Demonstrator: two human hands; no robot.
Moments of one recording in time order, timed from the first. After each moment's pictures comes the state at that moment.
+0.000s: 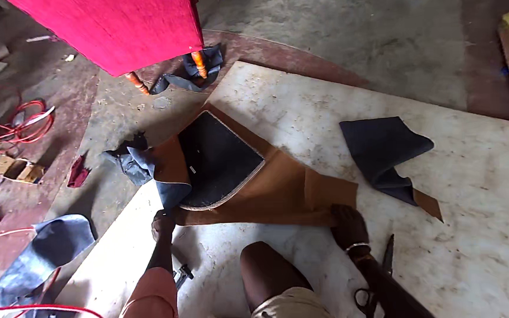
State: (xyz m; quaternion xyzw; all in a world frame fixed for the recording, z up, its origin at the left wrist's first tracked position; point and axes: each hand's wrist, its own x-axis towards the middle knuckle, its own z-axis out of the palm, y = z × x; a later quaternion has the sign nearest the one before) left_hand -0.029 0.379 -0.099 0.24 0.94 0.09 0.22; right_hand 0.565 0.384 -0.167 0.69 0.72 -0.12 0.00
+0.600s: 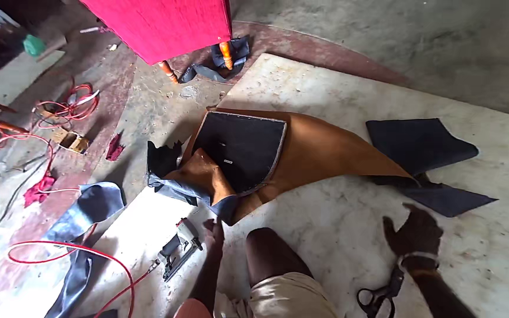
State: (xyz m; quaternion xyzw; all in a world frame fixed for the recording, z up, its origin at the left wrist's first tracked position) left_hand 0.136 0.279 -0.101 0.15 0.86 0.32 0.37; right_hand 0.657 0.387 -0.122 0.78 0.60 -0.15 -0.13
